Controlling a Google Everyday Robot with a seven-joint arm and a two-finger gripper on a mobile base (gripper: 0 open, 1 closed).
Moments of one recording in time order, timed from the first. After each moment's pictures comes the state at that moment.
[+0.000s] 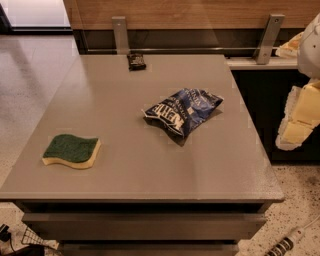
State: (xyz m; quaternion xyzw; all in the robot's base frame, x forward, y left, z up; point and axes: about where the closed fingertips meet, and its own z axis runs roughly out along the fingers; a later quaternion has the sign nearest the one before) arm 0.438 -0.213 0.988 -0.60 0.78 -0.05 0.18
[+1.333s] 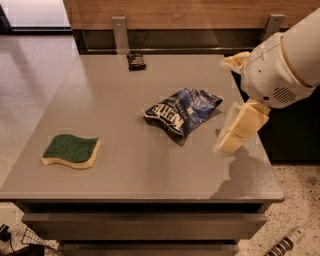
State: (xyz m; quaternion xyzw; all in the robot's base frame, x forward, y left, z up) arm 0.453 -0.116 0.957 -0.63 0.71 0.06 0.31
